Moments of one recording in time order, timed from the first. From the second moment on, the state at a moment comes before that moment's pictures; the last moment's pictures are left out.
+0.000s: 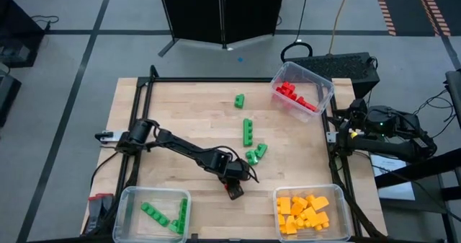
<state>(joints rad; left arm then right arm) -0.26 2.17 1.48 -0.55 0.14 -0.72 -0.19 0.08 0.75 -1.23 0.33 0.53</state>
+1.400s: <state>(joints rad) 0.11 2.18 2.15 -1.31 0.08 -0.36 -0.19 0.08 0.75 -1.22 0.33 0.46</state>
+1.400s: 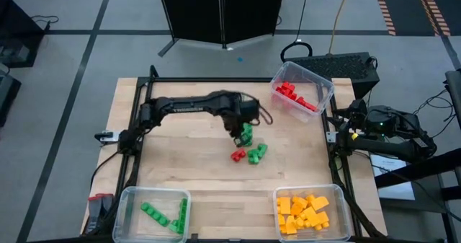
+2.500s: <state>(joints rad) -0.05 2.38 1.98 -1.08 0.04 -0.55 -0.19 0.08 0.75 -1.22 0.33 0.46</state>
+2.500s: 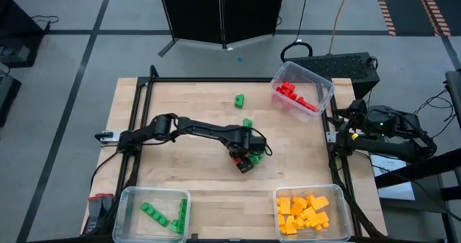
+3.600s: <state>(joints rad) 0.03 2.27 2.11 -1.16 -0.05 -0.57 -0.19 0.08 0.75 -1.22 0.33 0.46</state>
